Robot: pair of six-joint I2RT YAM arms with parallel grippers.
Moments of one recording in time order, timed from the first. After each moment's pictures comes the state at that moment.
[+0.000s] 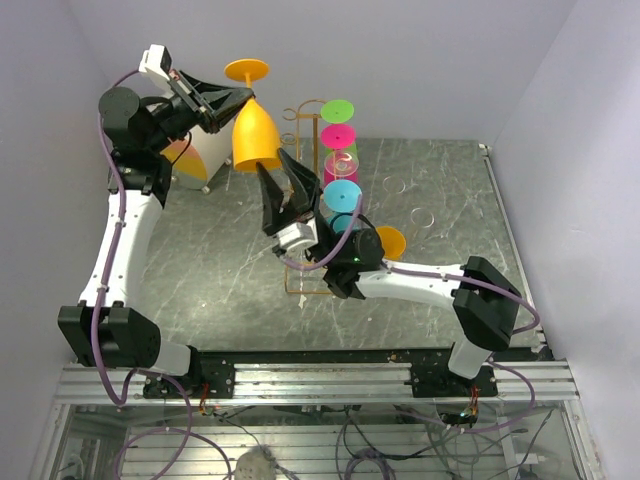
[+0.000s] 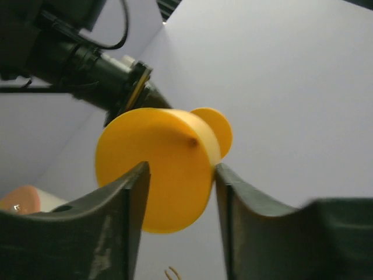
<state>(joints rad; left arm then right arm) -0.04 1.42 1.51 0.24 0.82 -1.52 1.09 1.71 1.17 1.41 0.05 -1.06</state>
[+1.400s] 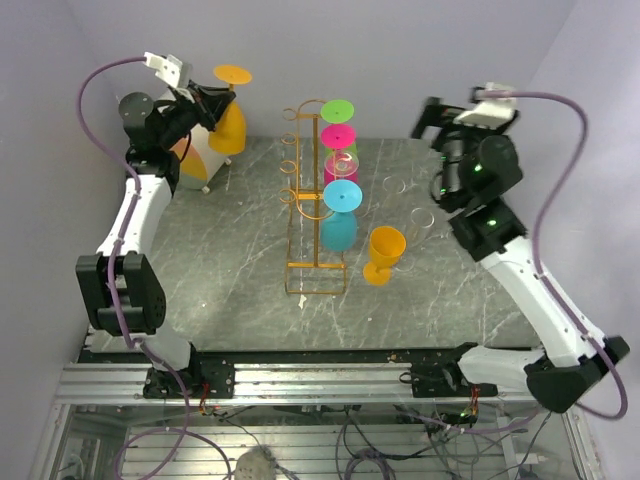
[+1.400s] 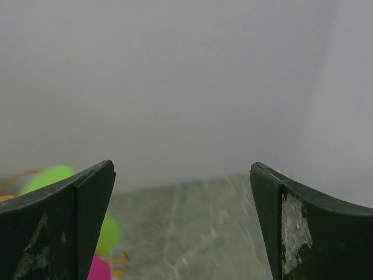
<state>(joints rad) 0.03 1.61 1.46 0.42 0.73 -0.20 0.69 1.21 1.39 0.23 0.67 -0.25</state>
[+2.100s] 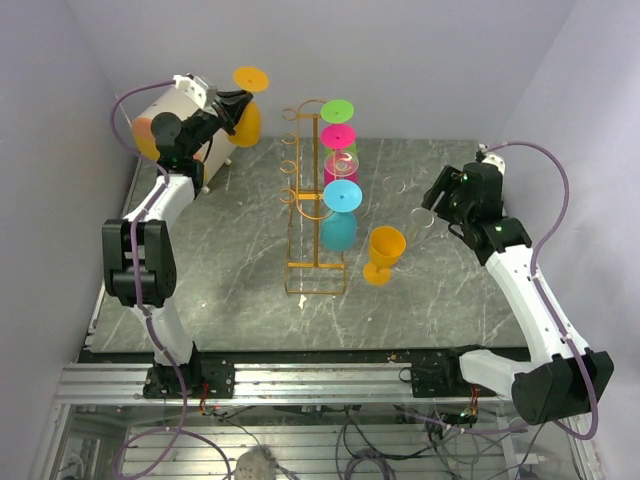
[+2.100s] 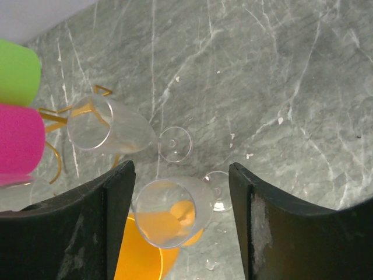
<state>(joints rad) -0.05 1.83 1.41 0.91 0.71 -0.14 0.18 1.14 1.10 -0.49 0.22 0.48</state>
